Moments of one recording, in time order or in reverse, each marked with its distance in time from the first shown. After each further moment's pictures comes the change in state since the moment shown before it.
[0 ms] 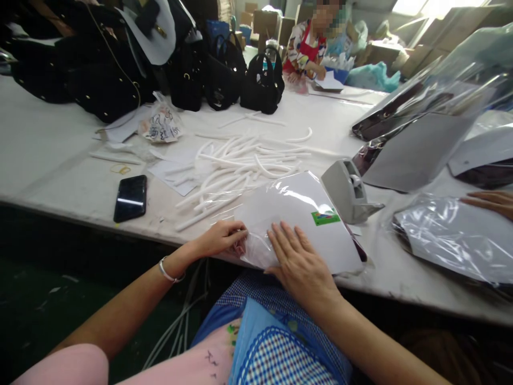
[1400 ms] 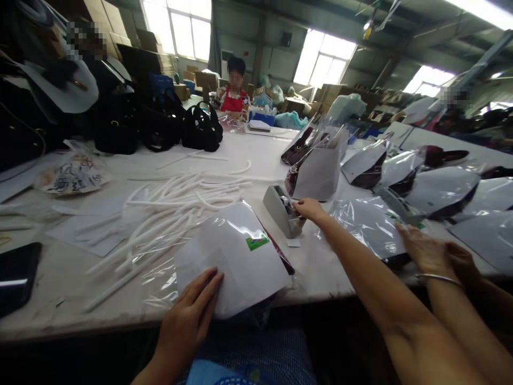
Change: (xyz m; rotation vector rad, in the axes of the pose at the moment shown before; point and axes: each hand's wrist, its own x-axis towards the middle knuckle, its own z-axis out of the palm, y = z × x) left_hand -0.003 -0.010 0.103 0.917 0.538 0.418; right_hand -0.020 0.285 -0.026 0.596 -0.006 1.338
